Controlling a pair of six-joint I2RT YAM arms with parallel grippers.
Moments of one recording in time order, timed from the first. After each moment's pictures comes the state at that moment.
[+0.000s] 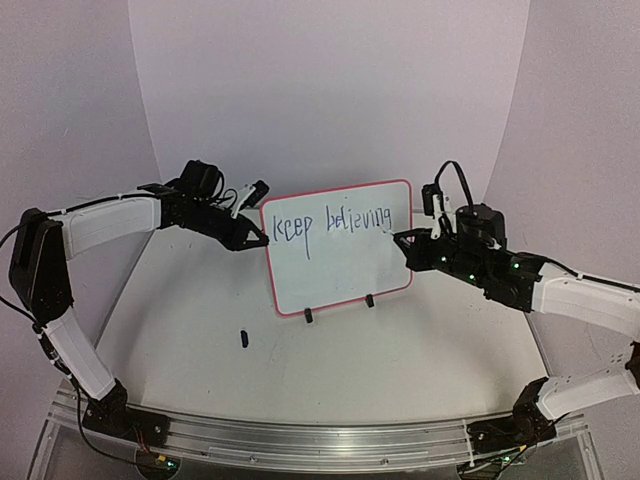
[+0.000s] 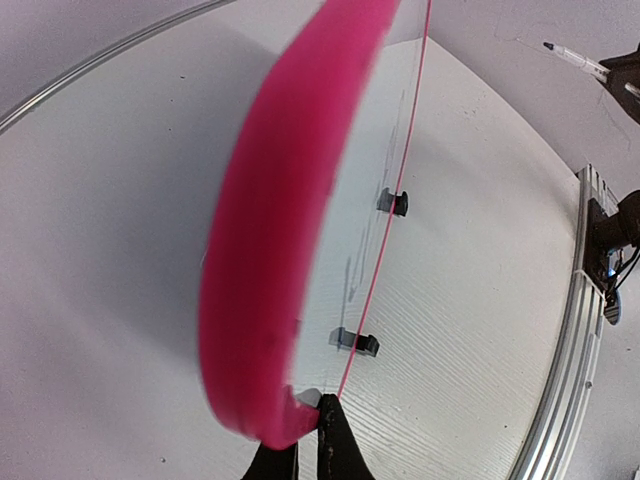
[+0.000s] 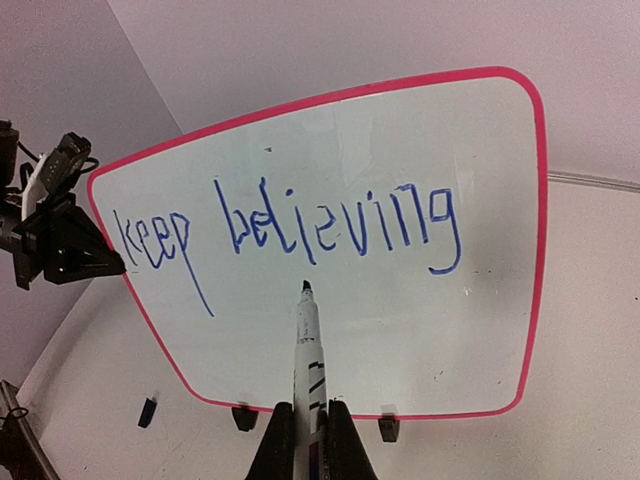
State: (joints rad) left arm -0.49 1.67 1.34 -0.45 0.55 0.13; right arm 0.73 1.20 0.84 0.04 0.13 0.38
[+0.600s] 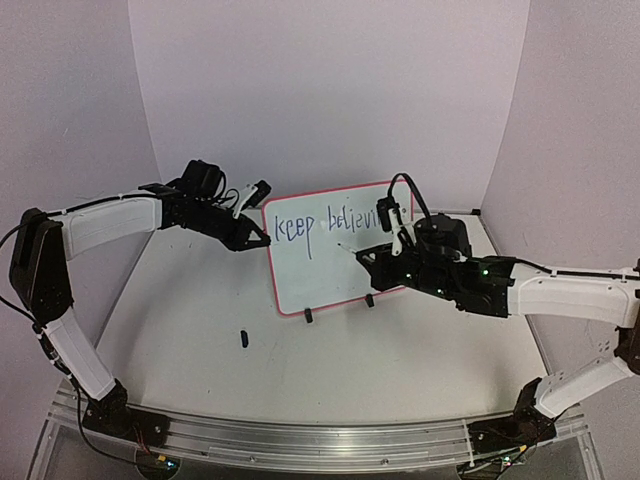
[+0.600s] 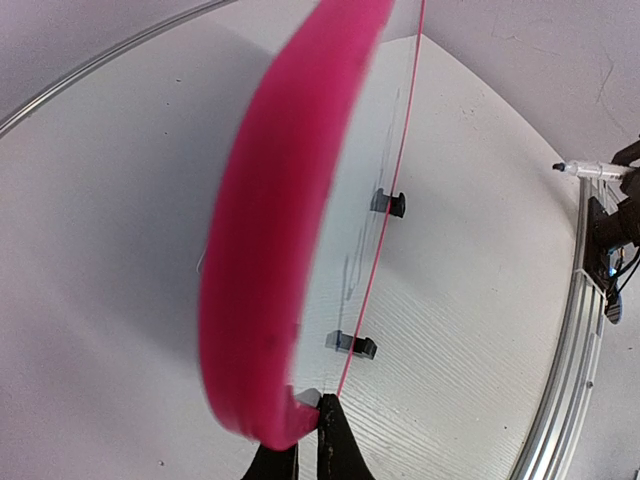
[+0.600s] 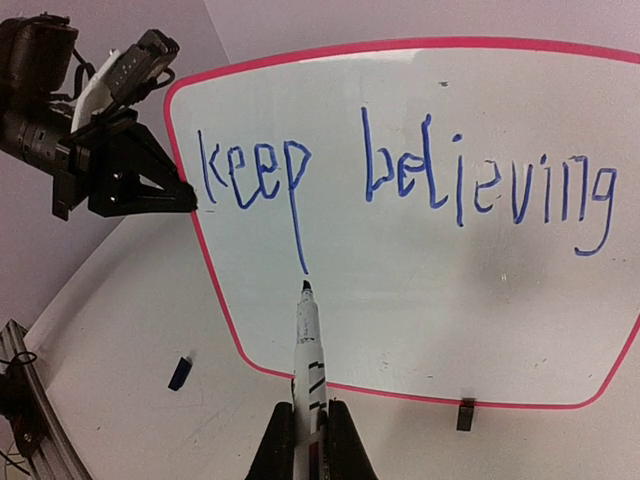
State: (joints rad) left arm -0.50 1.67 1.34 -0.45 0.55 0.13; right arm 0.92 1.34 0.93 0.04 0.20 0.35
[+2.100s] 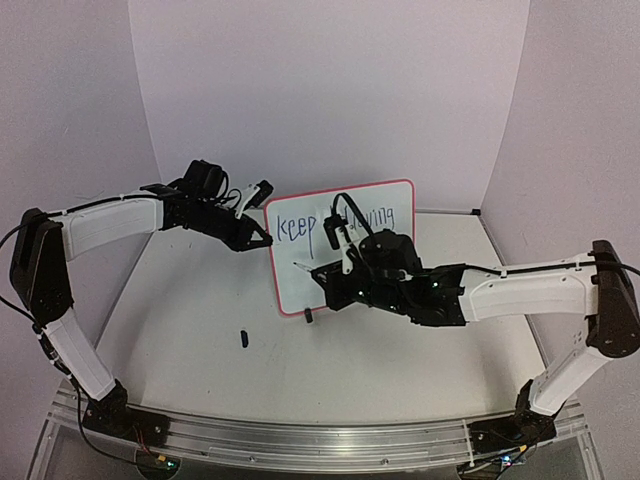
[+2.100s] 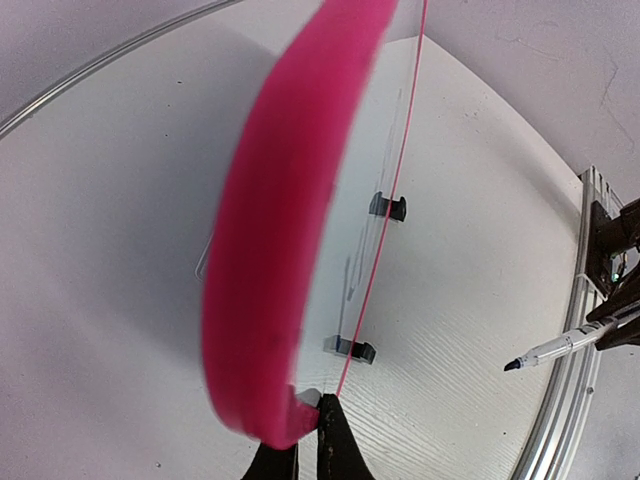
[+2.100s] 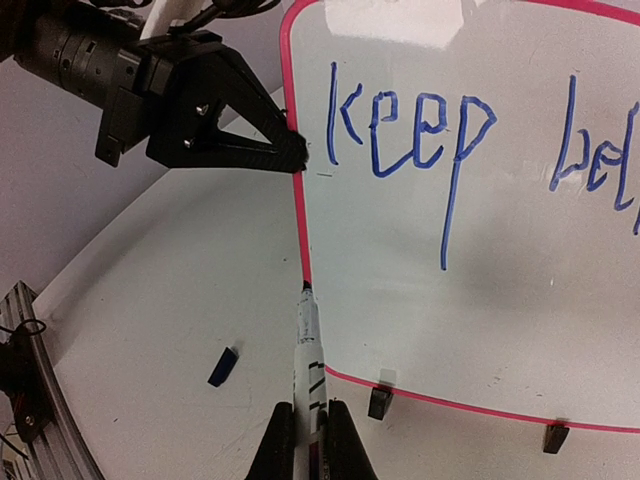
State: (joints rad) left arm -0.52 1.67 1.34 -0.44 0.52 0.11; right arm 1.08 1.59 1.05 0.13 0.24 0.33
